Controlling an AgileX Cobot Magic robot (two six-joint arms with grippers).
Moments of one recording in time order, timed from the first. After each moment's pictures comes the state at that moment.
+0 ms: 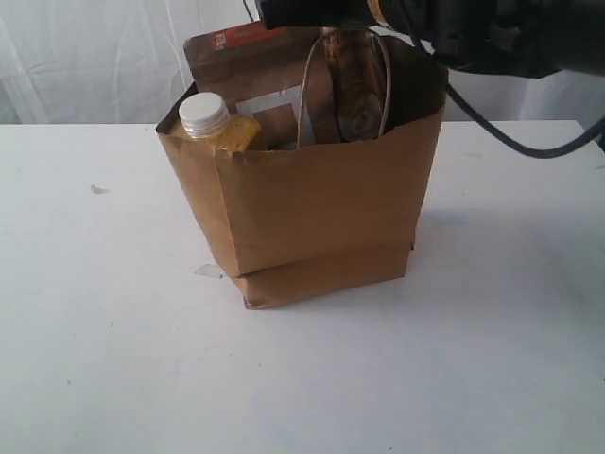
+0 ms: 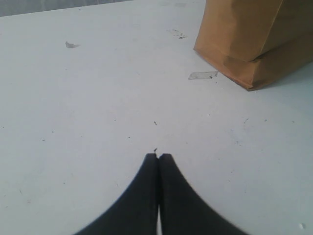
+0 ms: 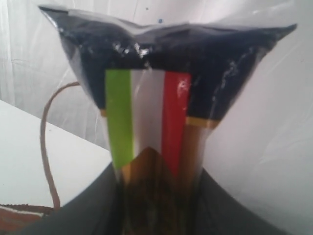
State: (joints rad) left arm -0.29 0.01 0.02 -0.16 0.39 0.16; right arm 0.68 1.59 -1.35 -1.51 0.32 1.36
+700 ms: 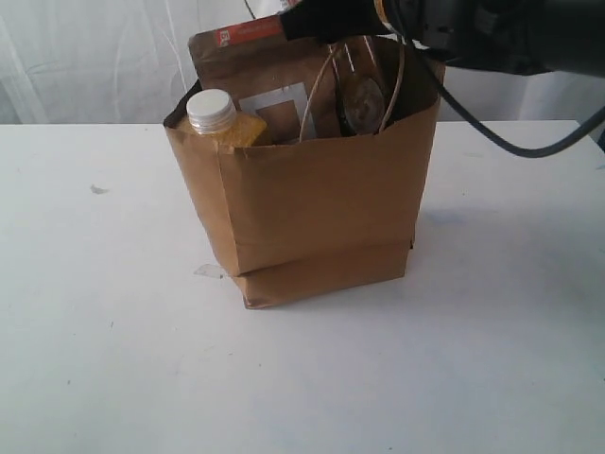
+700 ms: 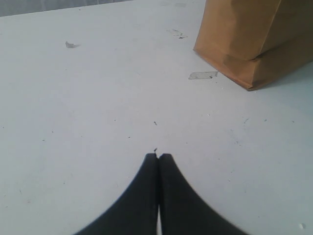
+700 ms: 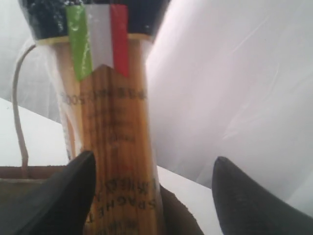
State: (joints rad) left arm -0.29 0.01 0.02 -0.16 0.39 0.16; right arm 0.69 1.59 -1.36 -1.39 0.47 1.20
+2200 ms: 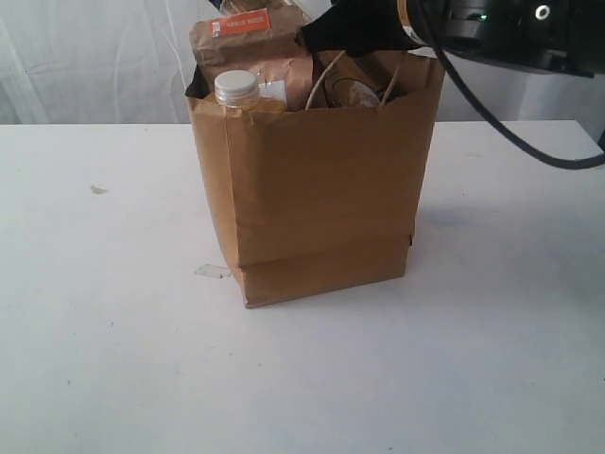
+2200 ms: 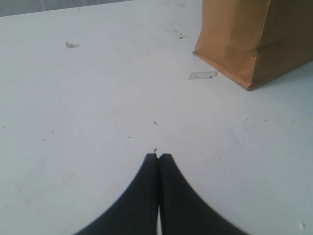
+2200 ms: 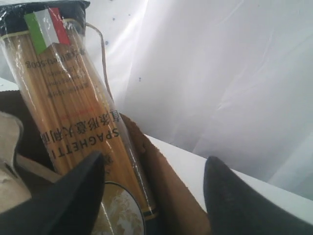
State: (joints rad) left arm -0.29 0.01 0.02 -0.16 0.39 0.16; right arm 0.69 1.53 -1.32 -1.22 0.52 1.08
